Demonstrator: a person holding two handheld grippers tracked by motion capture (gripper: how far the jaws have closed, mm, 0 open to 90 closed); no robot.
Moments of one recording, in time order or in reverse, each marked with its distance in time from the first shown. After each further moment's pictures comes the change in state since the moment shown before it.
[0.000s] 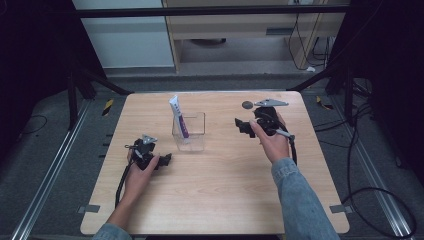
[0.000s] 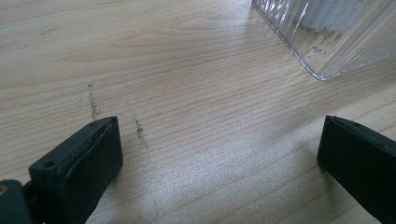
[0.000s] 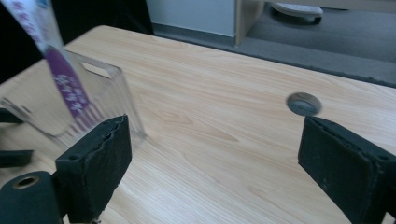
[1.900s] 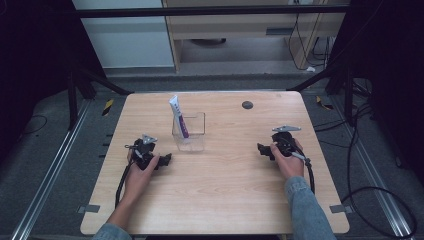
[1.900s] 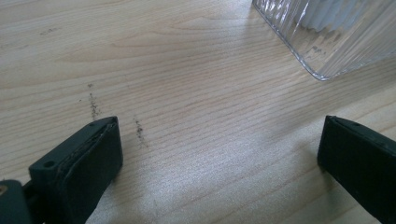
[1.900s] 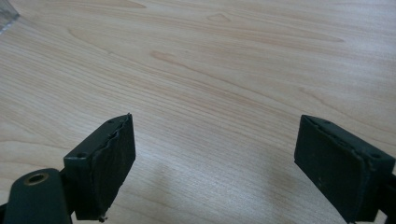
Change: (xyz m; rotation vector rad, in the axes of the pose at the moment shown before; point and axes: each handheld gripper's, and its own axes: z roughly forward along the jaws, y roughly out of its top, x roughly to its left) left arm 0.000 0.000 0.000 0.000 0.000 0.000; right arm -0.062 -0.106 0.016 0.195 -0.126 0.063
